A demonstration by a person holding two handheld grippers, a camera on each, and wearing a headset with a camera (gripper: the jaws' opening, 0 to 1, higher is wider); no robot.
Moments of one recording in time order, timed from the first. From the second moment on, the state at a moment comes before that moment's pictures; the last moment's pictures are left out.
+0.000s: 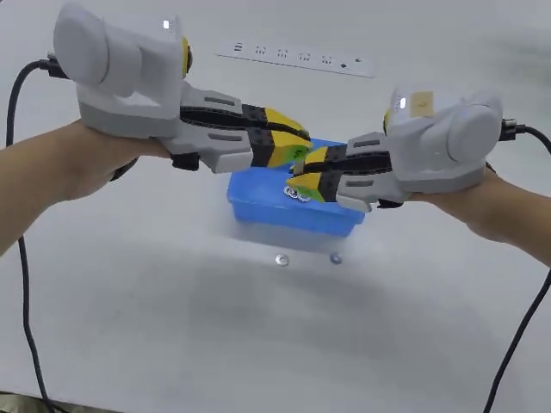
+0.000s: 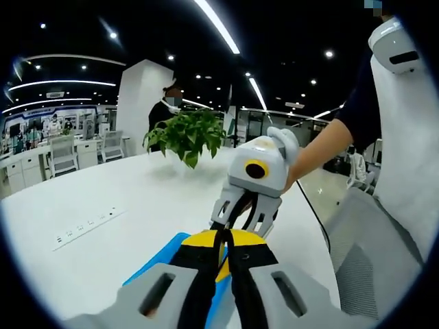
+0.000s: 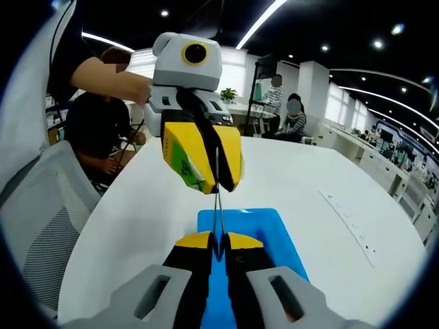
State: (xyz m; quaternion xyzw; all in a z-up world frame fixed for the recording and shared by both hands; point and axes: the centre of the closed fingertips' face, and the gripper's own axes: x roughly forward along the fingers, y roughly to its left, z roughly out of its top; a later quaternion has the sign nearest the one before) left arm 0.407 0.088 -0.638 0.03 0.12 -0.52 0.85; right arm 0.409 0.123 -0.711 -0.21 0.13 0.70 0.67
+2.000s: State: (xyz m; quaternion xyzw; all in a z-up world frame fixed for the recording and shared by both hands) left arm 0.351 0.085 -0.647 0.09 0.06 -0.48 0.87; right arm 0.367 0.046 -0.720 -0.19 0.18 0.62 0.74
